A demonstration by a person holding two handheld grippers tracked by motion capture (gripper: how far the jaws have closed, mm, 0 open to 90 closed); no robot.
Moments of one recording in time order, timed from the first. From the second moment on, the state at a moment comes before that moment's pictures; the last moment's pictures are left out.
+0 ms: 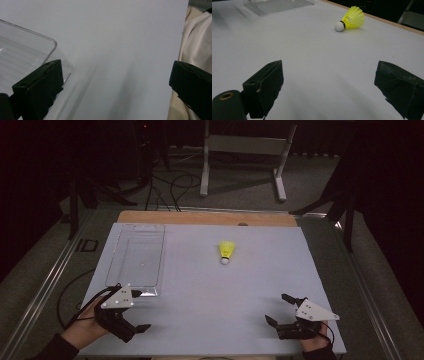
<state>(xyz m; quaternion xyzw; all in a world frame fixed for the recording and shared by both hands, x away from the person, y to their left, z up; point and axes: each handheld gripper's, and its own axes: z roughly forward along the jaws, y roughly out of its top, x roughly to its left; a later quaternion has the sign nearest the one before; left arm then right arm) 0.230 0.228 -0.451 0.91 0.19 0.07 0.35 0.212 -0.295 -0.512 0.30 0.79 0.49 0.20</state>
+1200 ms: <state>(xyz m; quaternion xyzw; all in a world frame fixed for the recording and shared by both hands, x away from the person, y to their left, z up) 0.252 0.179 -0.453 0.97 0.20 -0.02 0.16 0.212 -0.292 -0.514 0.30 0.80 0.48 0.20</state>
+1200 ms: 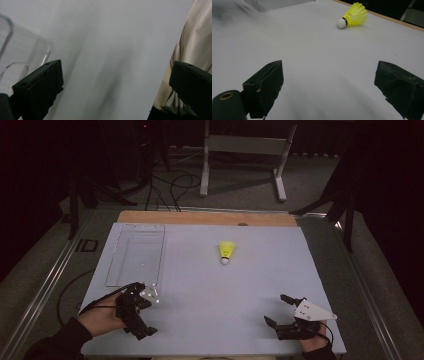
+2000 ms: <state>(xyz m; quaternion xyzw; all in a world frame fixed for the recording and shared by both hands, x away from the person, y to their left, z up) 0.274 0.133 -0.457 0.95 0.27 -0.05 0.14 0.212 -0.292 -0.515 0.30 0.80 0.48 0.20</state>
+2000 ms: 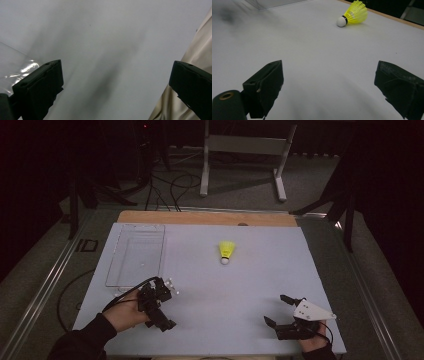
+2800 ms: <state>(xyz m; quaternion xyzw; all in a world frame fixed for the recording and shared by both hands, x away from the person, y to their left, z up) 0.303 0.089 -0.456 0.94 0.30 -0.07 0.12 0.213 -0.292 -0.515 0.31 0.80 0.48 0.20</state>
